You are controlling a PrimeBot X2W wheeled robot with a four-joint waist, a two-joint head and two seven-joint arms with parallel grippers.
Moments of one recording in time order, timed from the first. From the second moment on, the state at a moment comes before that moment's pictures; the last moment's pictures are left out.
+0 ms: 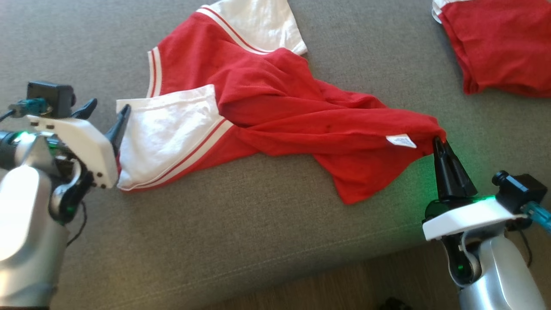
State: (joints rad) left arm -0.50 0.39 -0.25 0.36 -0.39 -0.13 0.31; right arm -0.19 -0.05 -0.06 0.29 0.30 0.13 -0.25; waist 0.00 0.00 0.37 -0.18
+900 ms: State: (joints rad) left arm -0.49 0.44 -0.33 0.35 -0.48 -0.13 0.30; right arm -0.22 -0.05 -0.06 0.28 0.33 0.13 -0.25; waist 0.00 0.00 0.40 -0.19
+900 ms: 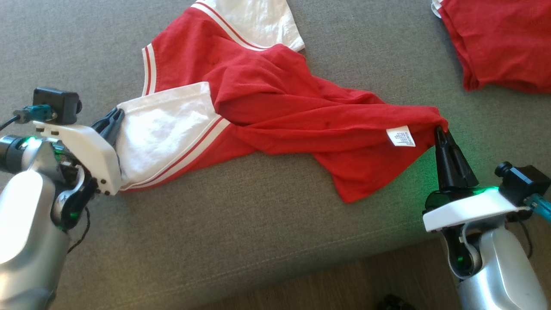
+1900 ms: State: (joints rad) left arm -0.89 0.49 -0.27 0.22 -0.38 -0.09 -0.18; right arm -0.71 -0.23 -0.09 0.20 0.28 0.13 0.08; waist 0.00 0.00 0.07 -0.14
